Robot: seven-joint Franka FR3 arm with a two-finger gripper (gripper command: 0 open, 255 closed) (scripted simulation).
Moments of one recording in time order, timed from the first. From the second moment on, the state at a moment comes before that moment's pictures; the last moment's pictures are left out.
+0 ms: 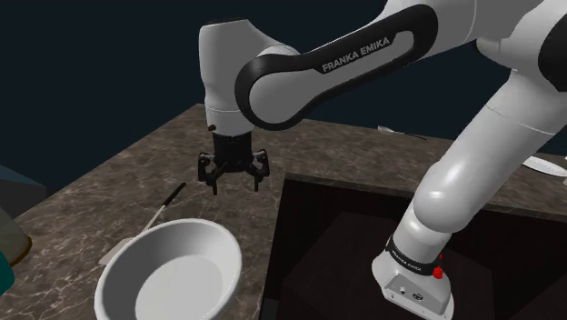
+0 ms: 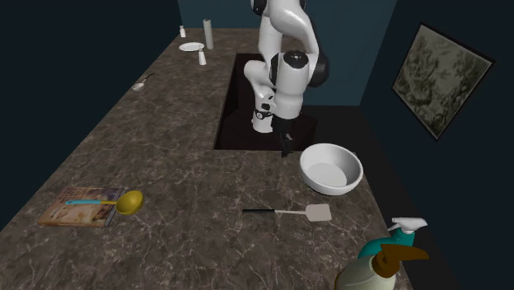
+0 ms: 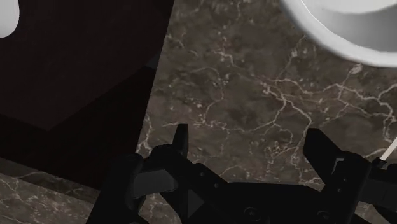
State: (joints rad) arm -0.05 -0.18 0.70 -2.21 0.07 2.02 1.31
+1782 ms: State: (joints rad) arm 0.24 0.66 0.62 -1.50 -0.47 2.00 2.00
